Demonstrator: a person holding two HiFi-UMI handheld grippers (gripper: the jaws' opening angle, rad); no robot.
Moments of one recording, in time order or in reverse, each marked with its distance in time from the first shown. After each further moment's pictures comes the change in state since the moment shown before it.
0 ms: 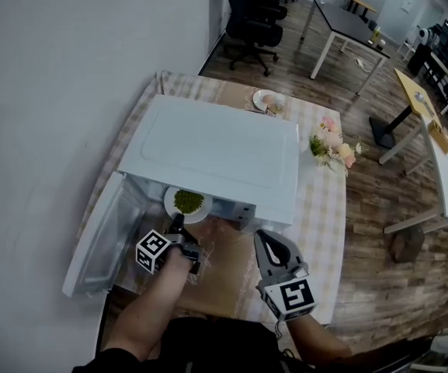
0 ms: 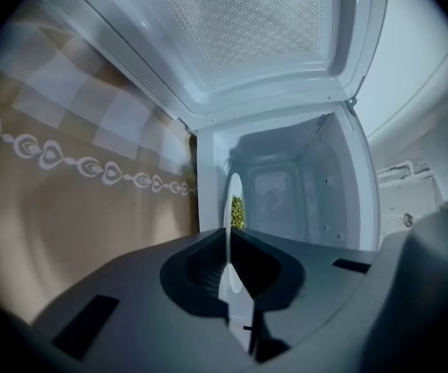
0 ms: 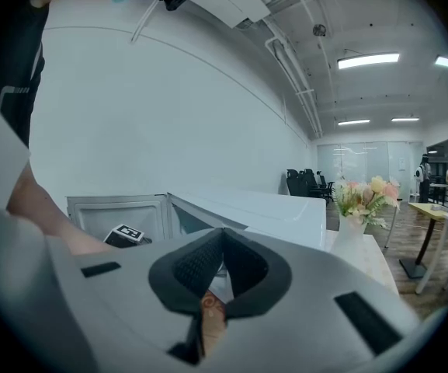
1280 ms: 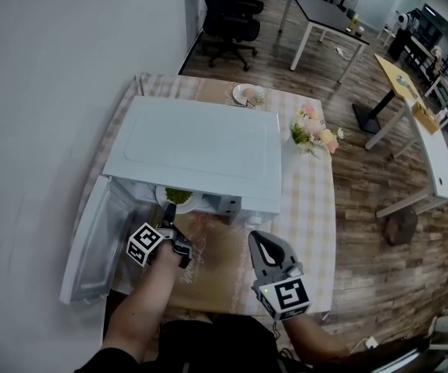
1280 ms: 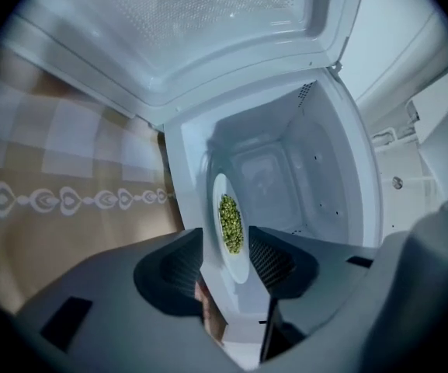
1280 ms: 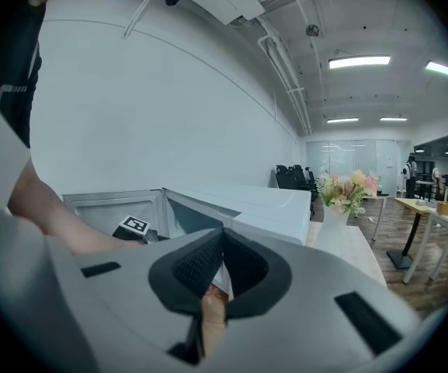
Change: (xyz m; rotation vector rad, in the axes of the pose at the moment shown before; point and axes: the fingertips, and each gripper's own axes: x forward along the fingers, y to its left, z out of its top) left arm 0.018 -0.015 0.000 0.212 0.084 -0.059; right arm -0.022 0.001 -0.015 0.025 0.032 -0.074
